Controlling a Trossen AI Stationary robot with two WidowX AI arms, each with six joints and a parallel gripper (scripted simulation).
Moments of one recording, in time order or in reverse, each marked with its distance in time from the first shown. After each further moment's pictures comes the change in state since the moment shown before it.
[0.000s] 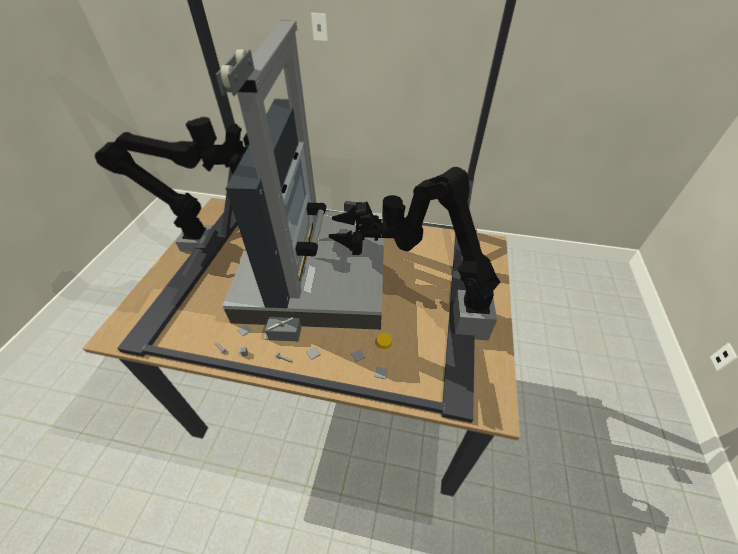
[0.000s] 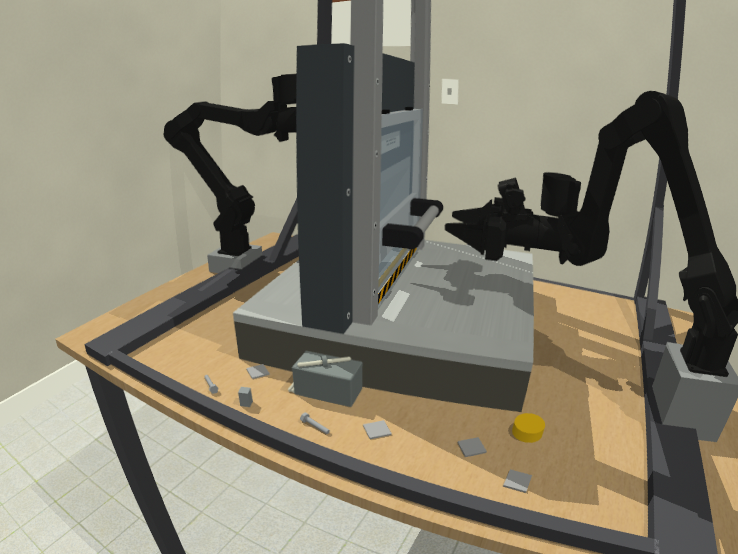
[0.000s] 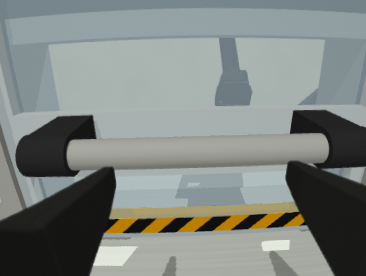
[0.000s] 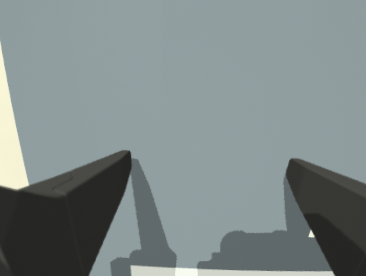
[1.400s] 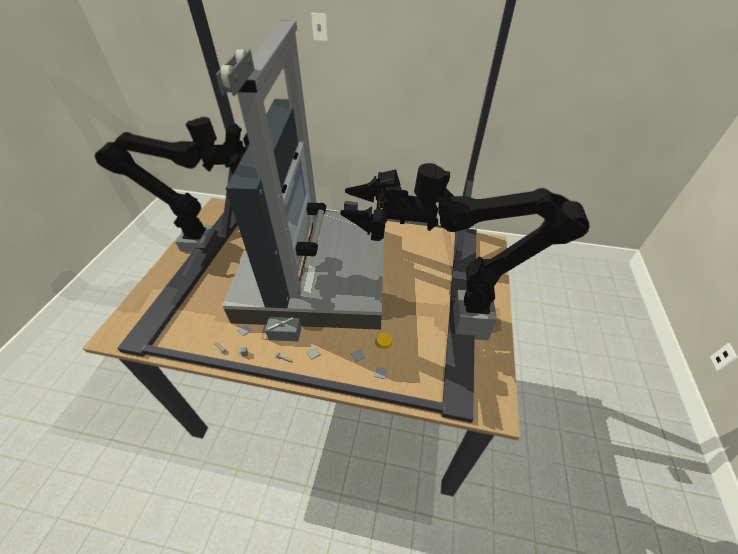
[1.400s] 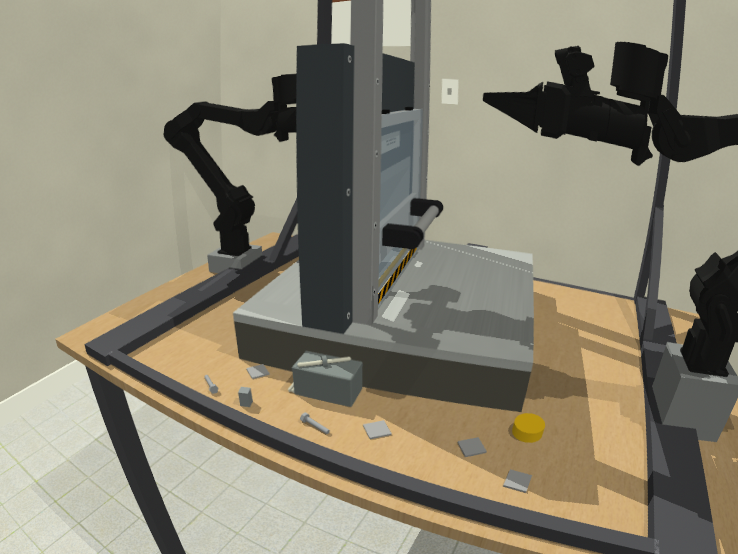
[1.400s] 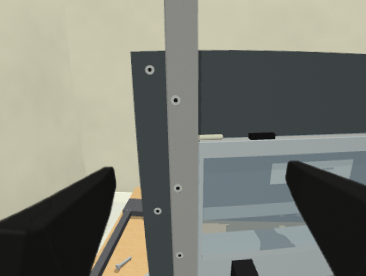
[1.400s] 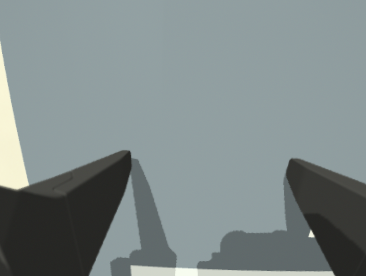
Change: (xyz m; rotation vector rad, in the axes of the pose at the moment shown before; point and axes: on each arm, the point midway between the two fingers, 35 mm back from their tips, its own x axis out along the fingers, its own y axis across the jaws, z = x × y) left arm -0.065 0.174 0.218 -0.006 -0.065 -0.036; right arm 0.000 0.000 0.000 0.000 0.000 0.000
